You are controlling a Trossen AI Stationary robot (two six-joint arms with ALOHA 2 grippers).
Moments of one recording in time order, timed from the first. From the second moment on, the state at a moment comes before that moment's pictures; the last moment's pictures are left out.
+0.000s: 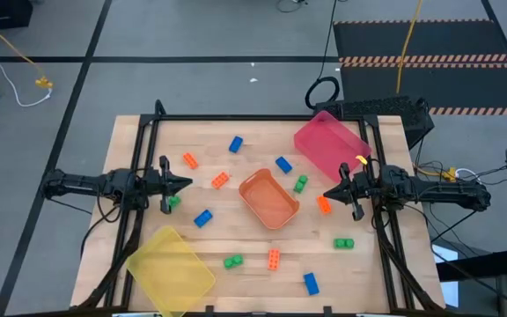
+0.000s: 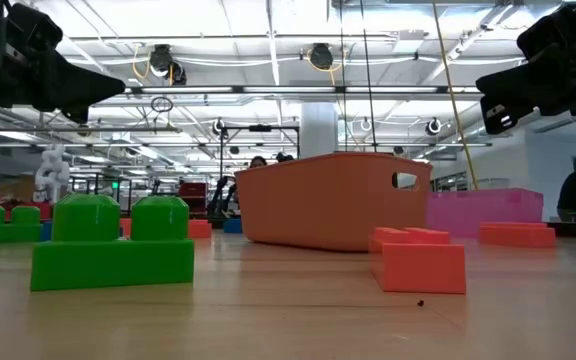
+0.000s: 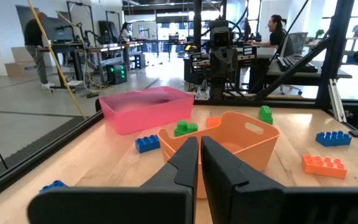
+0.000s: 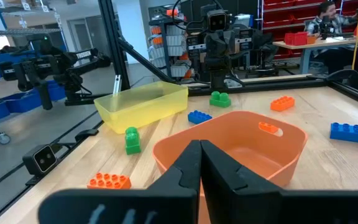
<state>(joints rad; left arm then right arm) -0.11 0.03 0.01 0.04 -0.23 0.02 -0.07 0.11 0.01 0.07 -0.24 0.13</state>
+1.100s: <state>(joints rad) -0.11 0.03 0.01 0.07 -0.24 0.04 -0.07 0.11 0.01 0.07 -0.24 0.07</state>
